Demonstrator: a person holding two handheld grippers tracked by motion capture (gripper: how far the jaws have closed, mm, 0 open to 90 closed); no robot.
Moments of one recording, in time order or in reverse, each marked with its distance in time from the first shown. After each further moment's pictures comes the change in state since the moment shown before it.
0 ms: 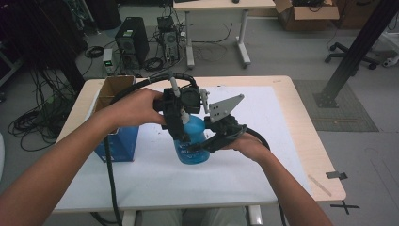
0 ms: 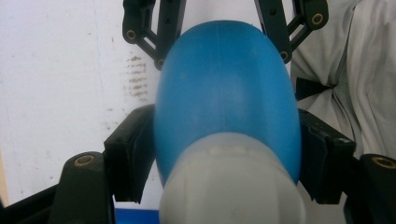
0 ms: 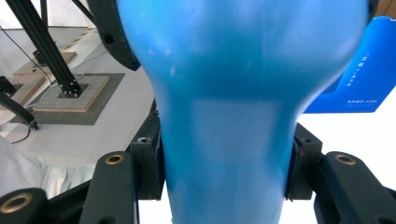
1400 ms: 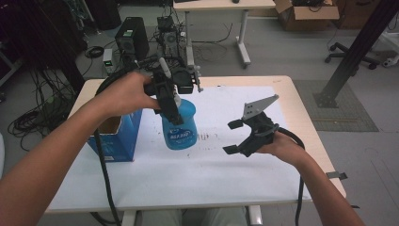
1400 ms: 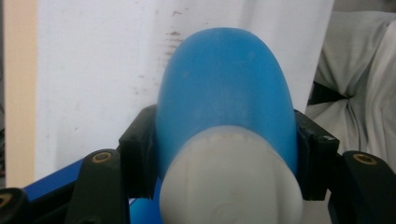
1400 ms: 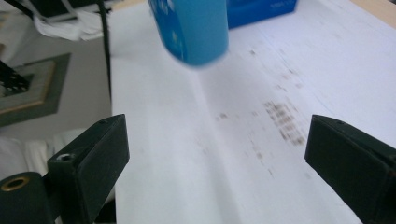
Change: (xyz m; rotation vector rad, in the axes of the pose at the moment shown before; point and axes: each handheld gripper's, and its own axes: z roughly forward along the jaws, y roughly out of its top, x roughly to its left) left arm 0.018 -0.009 -0.036 0.046 0.088 -0.184; right arm 0.011 -0.036 -0.078 0.180 -0.238 0.217
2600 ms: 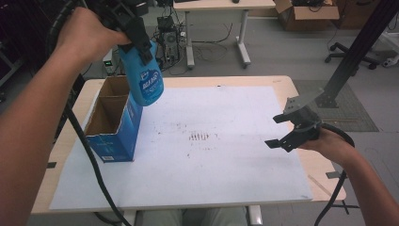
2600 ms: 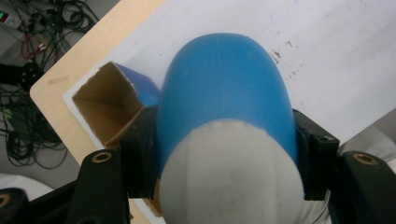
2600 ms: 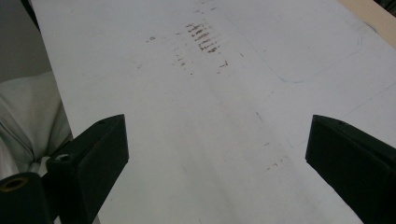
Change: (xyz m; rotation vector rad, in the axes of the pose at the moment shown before) left arm 0.073 -0.044 -0.108 -0.043 0.165 -0.719; right arm -0.011 -0.031 -0.093 0.184 -0.249 0.054
